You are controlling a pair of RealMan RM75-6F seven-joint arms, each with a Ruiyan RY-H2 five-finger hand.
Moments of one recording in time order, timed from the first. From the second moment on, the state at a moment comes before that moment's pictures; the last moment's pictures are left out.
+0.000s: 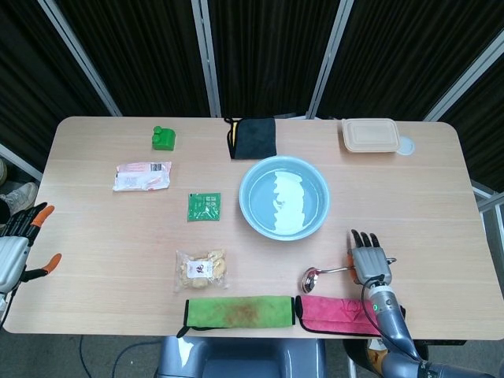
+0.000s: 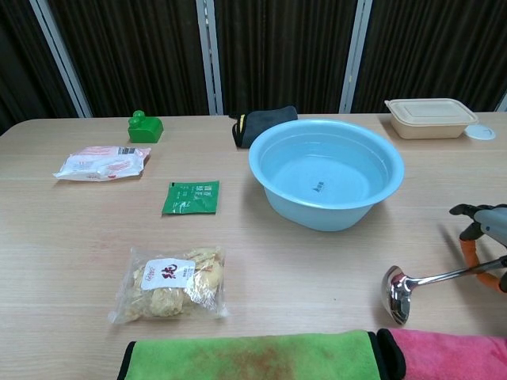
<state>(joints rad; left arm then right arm) -0.19 -1.10 -0.03 -1.50 1.49 1.36 -0.22 0.46 -1.55 0.05 -1.50 -0.89 1.11 -0.63</state>
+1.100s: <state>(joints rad) -0.18 -1.09 -0.02 -1.50 1.53 1.38 -0.25 0.43 -1.34 0.01 -1.85 -0.85 1.35 -0.96</state>
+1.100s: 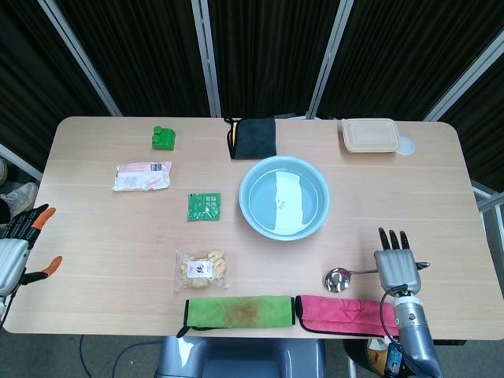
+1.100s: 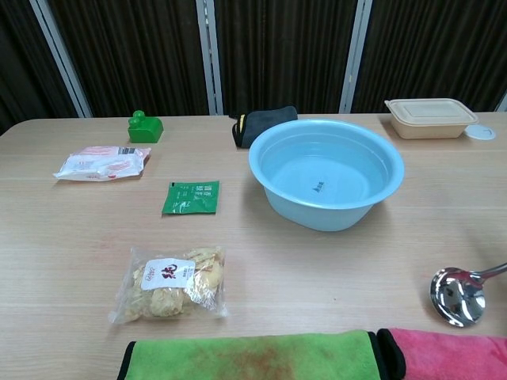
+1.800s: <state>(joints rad) -0.18 -1.08 -0.01 -1.50 1.54 1.39 -0.27 0.52 -1.24 0.05 -2.05 -0.67 1.40 -1.18</state>
